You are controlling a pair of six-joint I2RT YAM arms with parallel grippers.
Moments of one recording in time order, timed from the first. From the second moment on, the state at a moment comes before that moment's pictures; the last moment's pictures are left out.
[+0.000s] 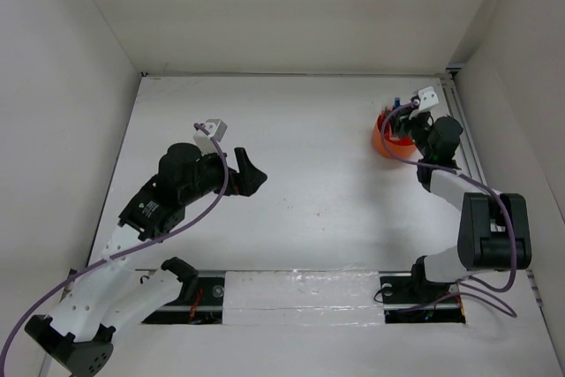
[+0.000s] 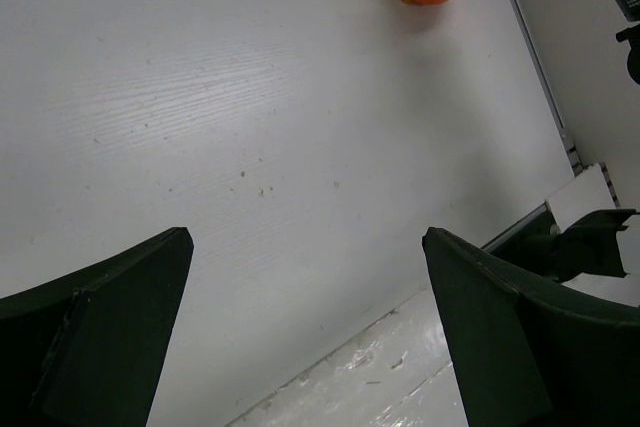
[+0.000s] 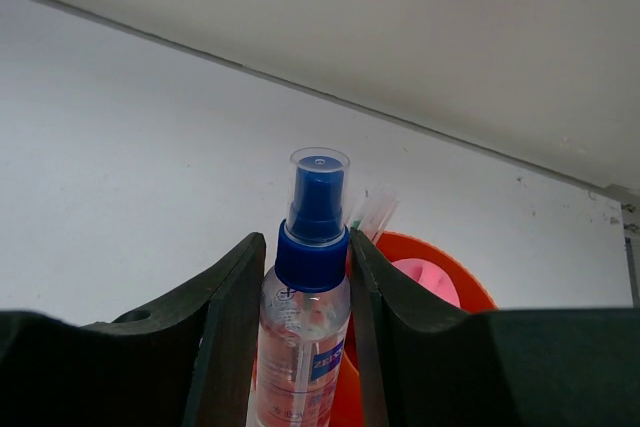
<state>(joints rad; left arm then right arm) -0.55 0.77 0.92 -0.58 0.15 -0.49 -0.05 1.45 0.68 0.79 -0.41 -0.11</state>
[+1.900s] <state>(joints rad) -0.55 0.71 0.90 -0.55 0.26 -0.46 0.10 1.53 0.73 0.70 -0.11 -0.32</state>
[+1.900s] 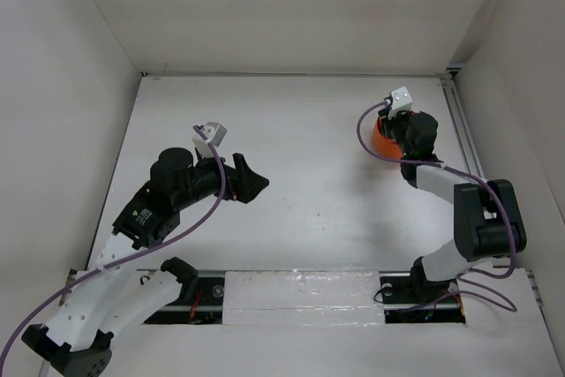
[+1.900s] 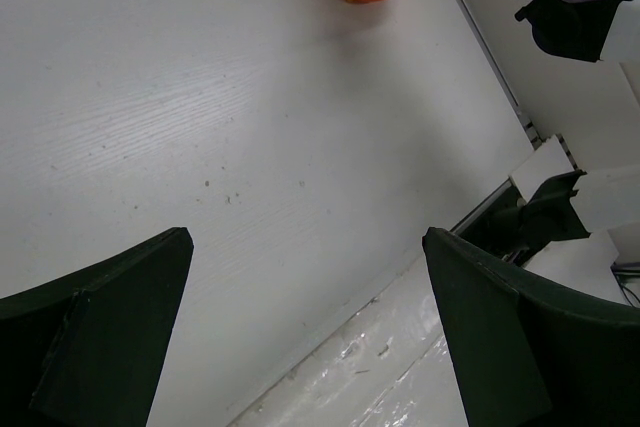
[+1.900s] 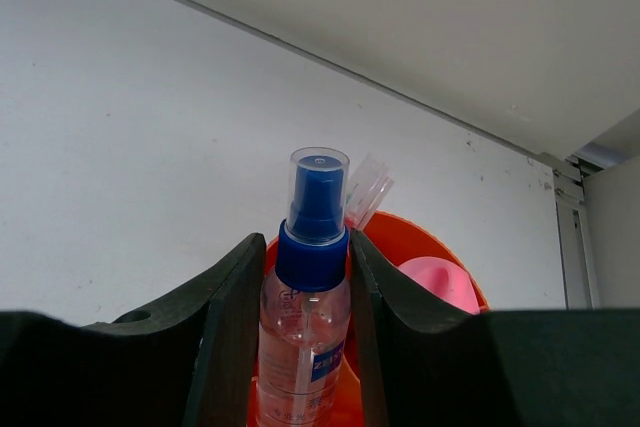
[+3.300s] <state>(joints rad) -0.55 0.71 0.90 -0.55 0.25 -0.46 0.27 1.32 0.67 0.73 0.03 -0.35</state>
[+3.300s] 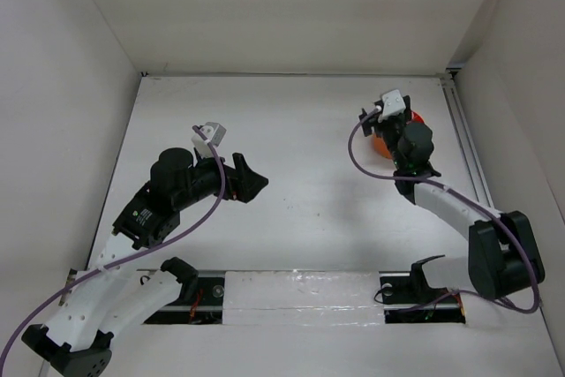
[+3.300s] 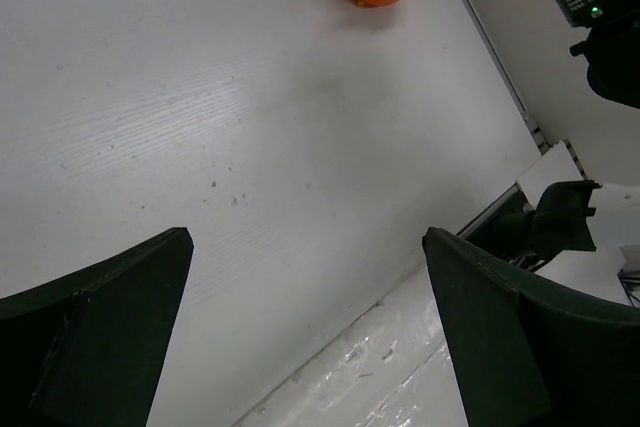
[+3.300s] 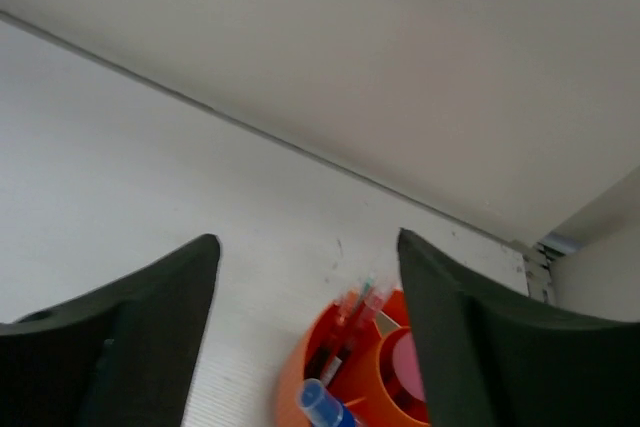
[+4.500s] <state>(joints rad) -0.51 0.63 1.19 -0.94 -0.78 -0.74 1.00 0.46 1.26 -0.83 0.81 0.37</state>
